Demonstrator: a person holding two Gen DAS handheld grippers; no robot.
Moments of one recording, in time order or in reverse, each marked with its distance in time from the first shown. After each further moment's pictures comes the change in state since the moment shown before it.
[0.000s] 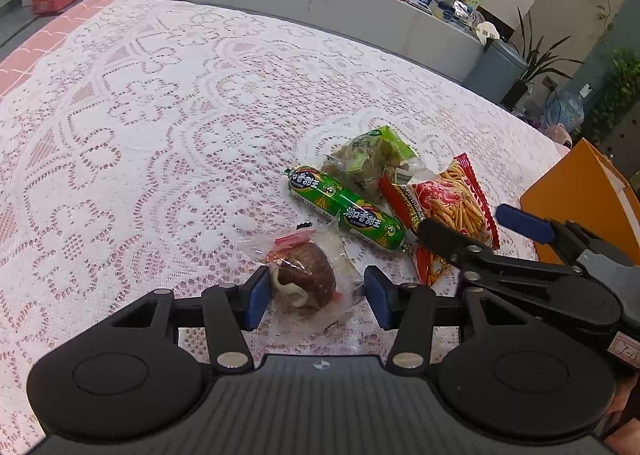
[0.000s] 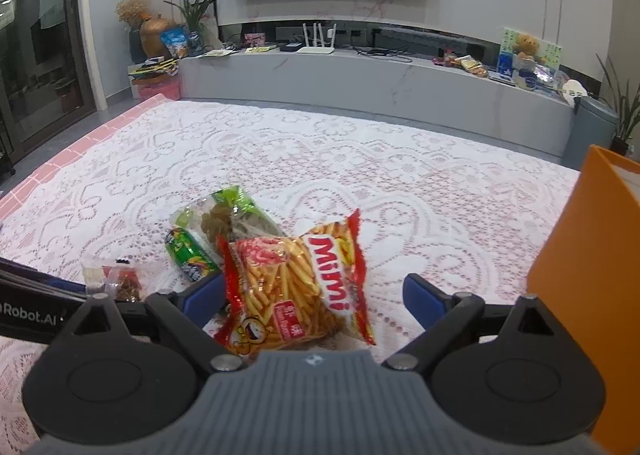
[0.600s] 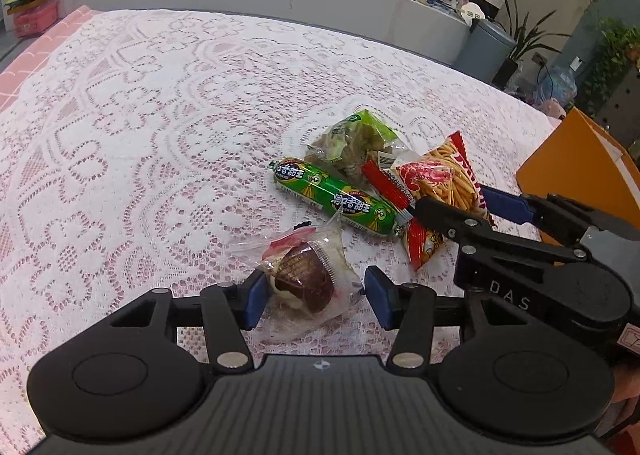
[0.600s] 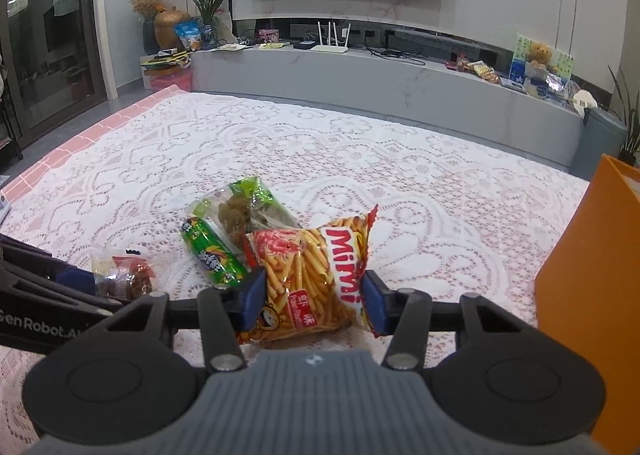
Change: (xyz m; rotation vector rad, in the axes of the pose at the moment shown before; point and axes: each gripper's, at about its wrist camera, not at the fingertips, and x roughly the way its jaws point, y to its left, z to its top) left arm 0.004 -0.010 -0.003 0.090 0.016 0.010; right arm -0.007 0.009 -0.002 -0.048 -0.003 0.006
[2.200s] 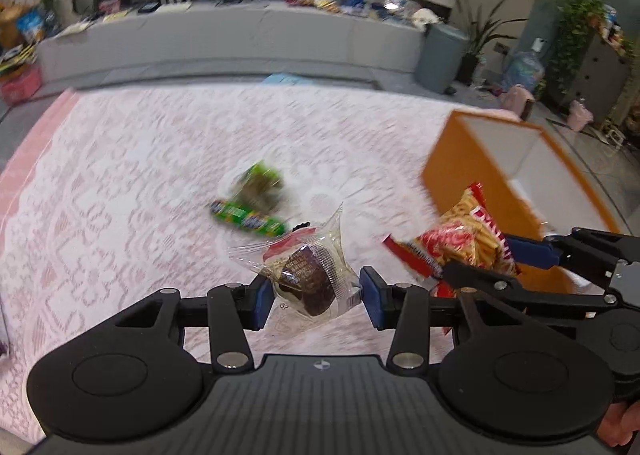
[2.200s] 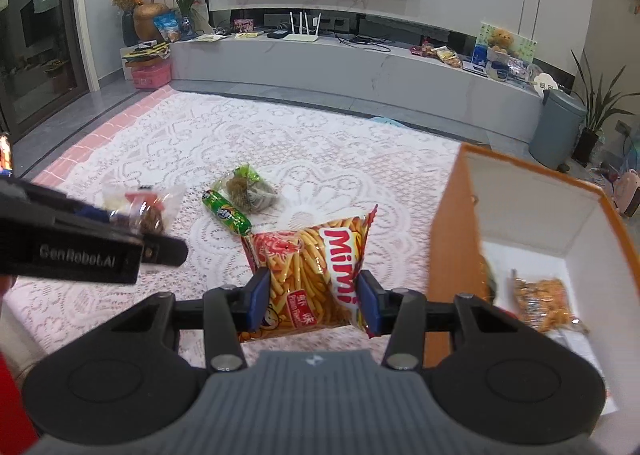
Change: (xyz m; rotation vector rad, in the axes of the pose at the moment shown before) left arm -0.103 -0.092 -0.009 0.153 -0.079 0.002; right arm -0.151 -0.013 -0.005 0.048 0.075 -0.068
